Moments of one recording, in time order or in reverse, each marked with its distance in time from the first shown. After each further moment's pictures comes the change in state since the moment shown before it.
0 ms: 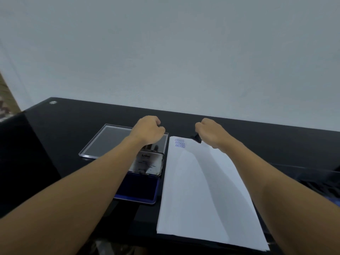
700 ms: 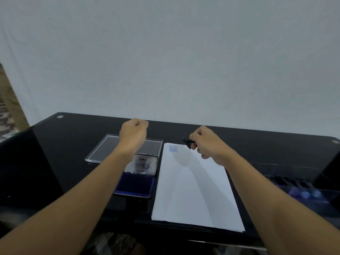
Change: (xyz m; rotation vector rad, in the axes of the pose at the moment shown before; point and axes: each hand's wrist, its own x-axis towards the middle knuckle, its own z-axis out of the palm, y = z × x) left_hand -0.073 0.023 -0.035 -0.658 0.284 -0.125; right_hand -0.069 -0.005 -0.020 0.274 -0.019 -0.046
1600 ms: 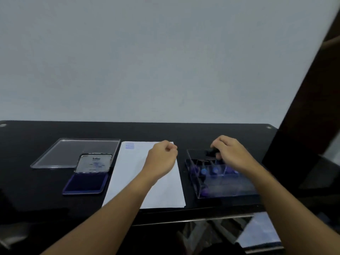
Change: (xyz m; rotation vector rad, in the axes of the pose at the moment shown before) left_hand -0.137 0.022 0.149 0.188 -0.399 0.166; right_hand -0.134 0.090 -0.141 -0.182 0.370 0.038
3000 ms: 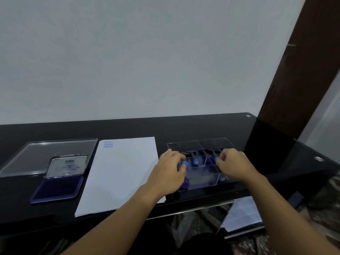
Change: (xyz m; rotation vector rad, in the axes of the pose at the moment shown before) left_hand -0.019 -0.012 0.079 0.363 -0.223 0.389; right_hand -0.018 0.080 -0.023 -0.437 0.041 0.195
